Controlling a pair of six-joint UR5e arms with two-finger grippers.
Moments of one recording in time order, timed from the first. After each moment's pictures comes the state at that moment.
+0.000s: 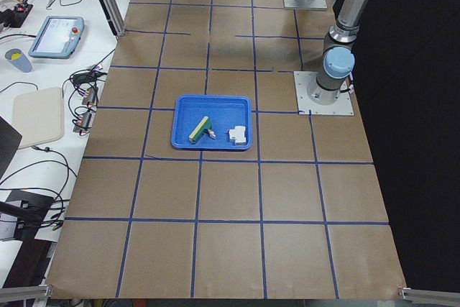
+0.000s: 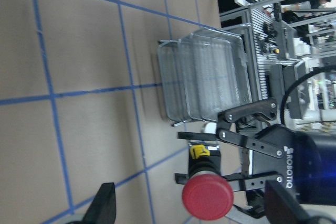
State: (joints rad) left arm -1.81 -1.61 -1.69 -1.00 0.90 -0.32; right arm 1.20 -1.80 1.92 -1.74 -0.90 -1.55
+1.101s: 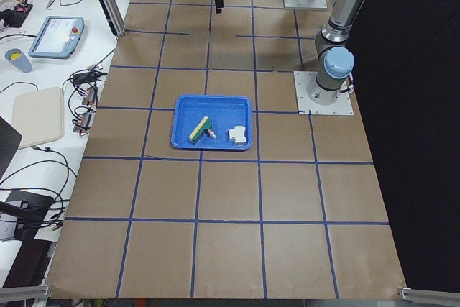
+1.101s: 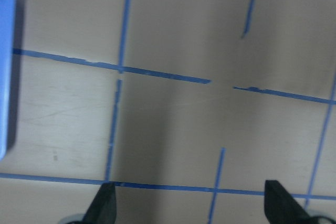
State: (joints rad) left arm -1.57 -1.60 -1.52 -1.62 1.52 -0.19; right arm 0.83 -1.58 1.80 -1.86 -1.24 -1.24
